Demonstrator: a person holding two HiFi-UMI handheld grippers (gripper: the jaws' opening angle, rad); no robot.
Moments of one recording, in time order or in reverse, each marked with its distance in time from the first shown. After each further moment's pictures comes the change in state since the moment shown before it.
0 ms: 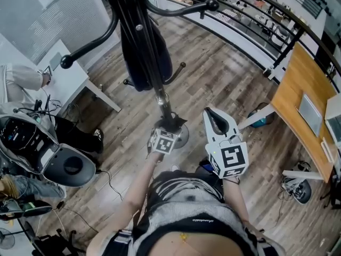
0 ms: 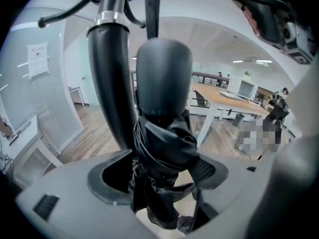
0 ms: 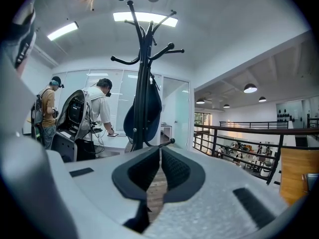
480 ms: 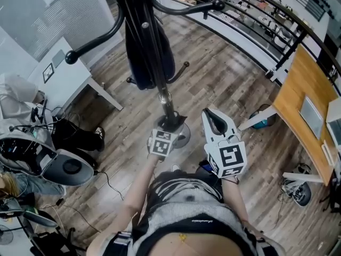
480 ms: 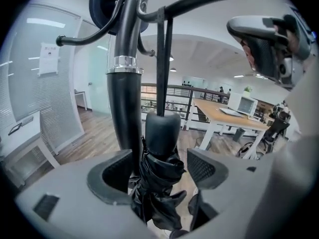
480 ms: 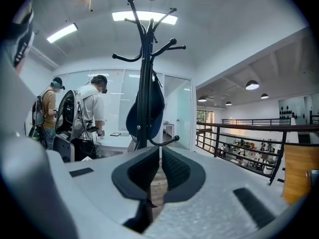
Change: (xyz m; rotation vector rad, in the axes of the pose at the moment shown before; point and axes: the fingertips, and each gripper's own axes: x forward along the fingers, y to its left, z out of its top) left arm -0.037 0.004 0.036 -0.075 -0.141 0.010; right arm 0.006 0.009 -0.008 0.020 0.015 0.027
